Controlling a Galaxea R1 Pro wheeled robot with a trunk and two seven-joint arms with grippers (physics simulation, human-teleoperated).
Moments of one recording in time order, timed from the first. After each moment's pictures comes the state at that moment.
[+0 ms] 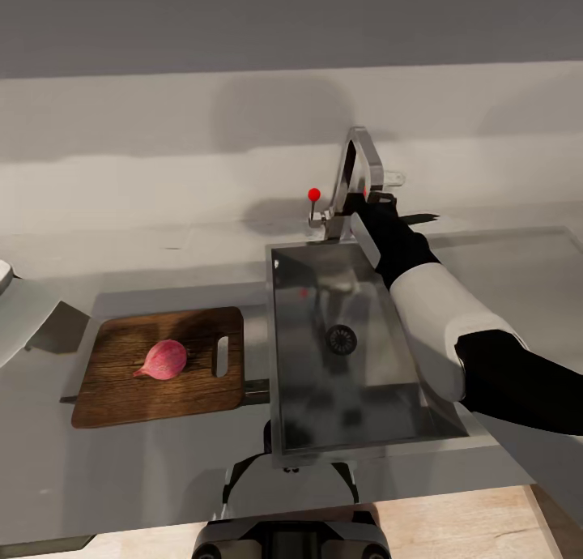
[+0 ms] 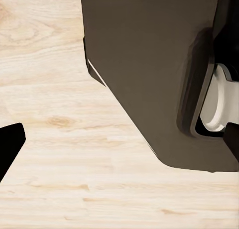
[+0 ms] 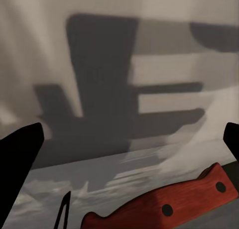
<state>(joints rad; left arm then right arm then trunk) -0.26 -0.07 -0.33 0.07 0.32 -0.21 0.11 -1.49 0.16 0.10 -0.55 -0.05 0.37 -0.37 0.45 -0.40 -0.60</state>
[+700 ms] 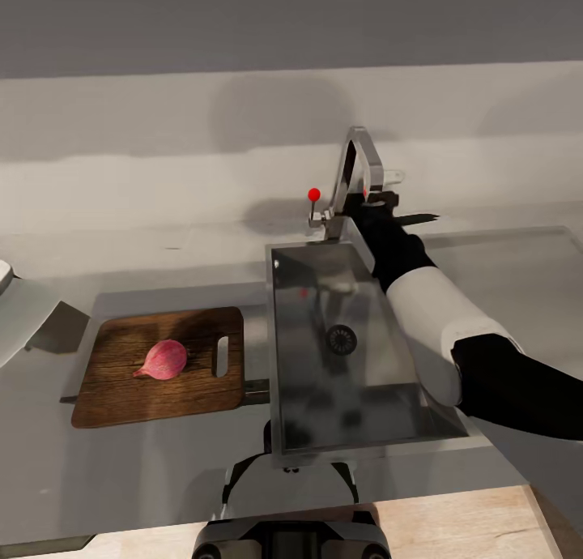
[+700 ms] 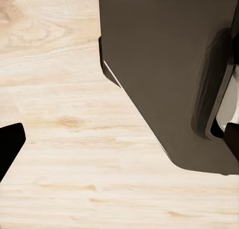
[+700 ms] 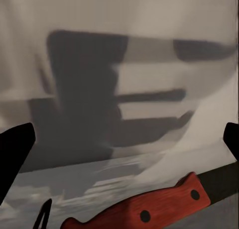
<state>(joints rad) -0.26 -0.04 -0.33 0.07 0.32 -0.22 0.11 -1.47 0.17 0.10 -0.57 0.05 0.37 -0.41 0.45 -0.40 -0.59</state>
